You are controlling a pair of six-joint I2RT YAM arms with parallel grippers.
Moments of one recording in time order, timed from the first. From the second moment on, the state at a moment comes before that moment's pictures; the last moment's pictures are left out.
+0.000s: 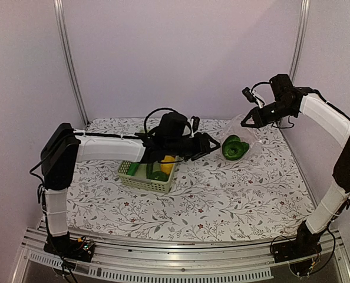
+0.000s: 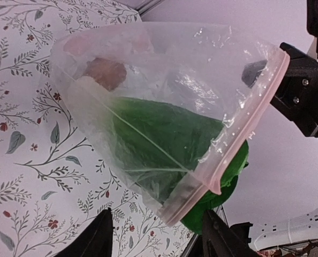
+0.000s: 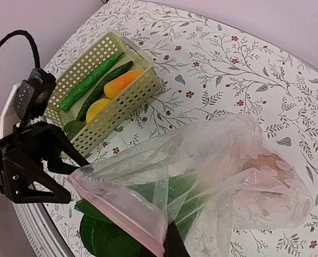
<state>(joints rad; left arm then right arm) -0.92 2.03 1.48 0.16 0.23 -0.92 0.23 1.66 1.60 -0.86 -0.56 -0.18</state>
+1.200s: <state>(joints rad) -0.91 2.21 1.81 -0.03 0.03 -0.68 0.23 1.66 1.60 -0.86 -0.59 -0.16</state>
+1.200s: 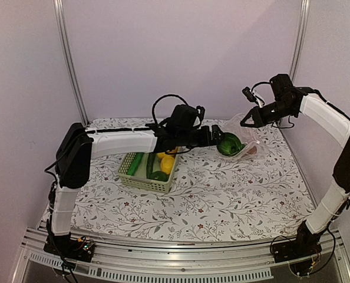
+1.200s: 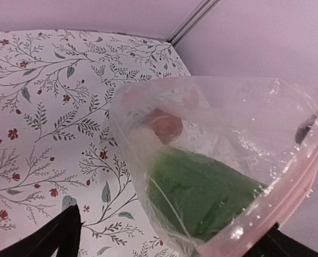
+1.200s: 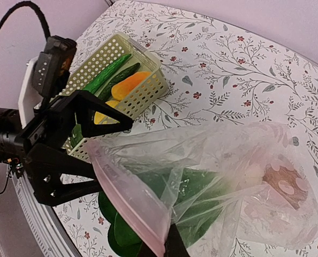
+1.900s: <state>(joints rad) -0.95 2.02 1.48 0.11 0.13 -0.82 0.23 1.66 1.63 -0.86 -0.59 -0.14</state>
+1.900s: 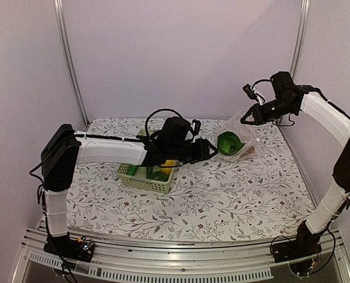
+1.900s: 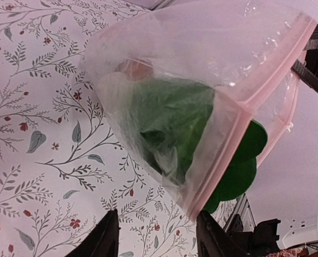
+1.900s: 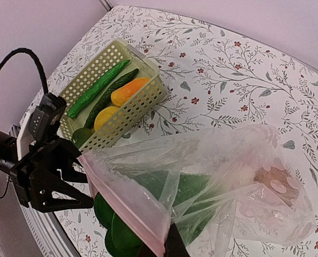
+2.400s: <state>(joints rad) -0.95 2.10 1.51 0.16 0.20 -0.86 0.23 1.66 1.63 -0.86 -0.58 -0.14</state>
